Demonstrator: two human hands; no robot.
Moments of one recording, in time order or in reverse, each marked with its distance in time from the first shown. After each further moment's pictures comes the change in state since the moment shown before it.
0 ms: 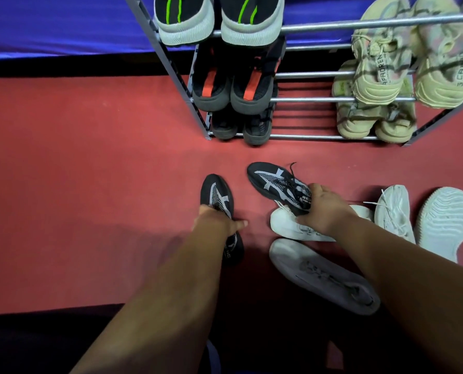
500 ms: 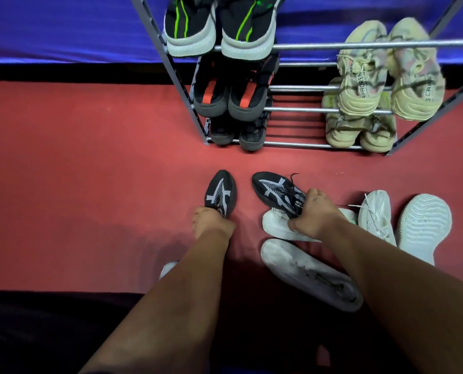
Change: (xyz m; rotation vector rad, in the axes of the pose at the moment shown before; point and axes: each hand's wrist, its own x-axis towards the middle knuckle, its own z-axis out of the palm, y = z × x) left_hand -0.017 -0.004 0.025 -0.297 0.283 -0.035; right_hand -0.029 -0.006 -0.010 0.035 0.038 0.077
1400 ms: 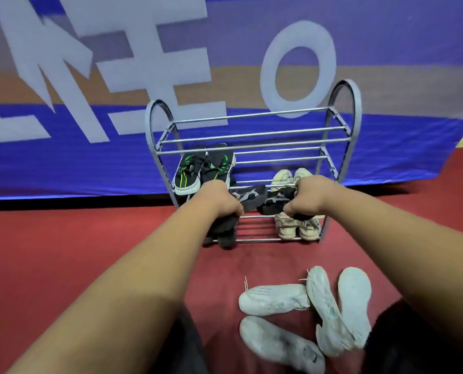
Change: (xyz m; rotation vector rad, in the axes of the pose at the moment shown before) left_hand -0.241 0.169 -0.280 0.191 0.118 0.788; right_hand -0.206 -0.031 -0.304 -0.091 0.384 -0.117
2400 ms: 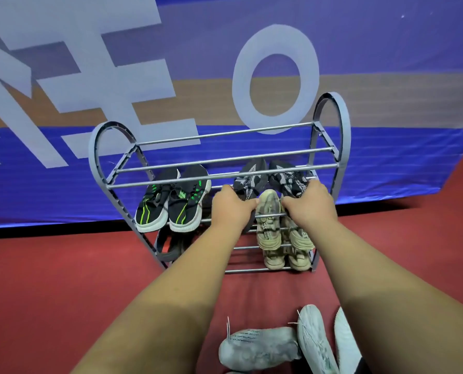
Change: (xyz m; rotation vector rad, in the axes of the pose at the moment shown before) left_hand 0.134 0.102 0.075 -0.450 0.300 -0.011; right_hand 0.130 0.065 0.024 0.588 0.406 0.299
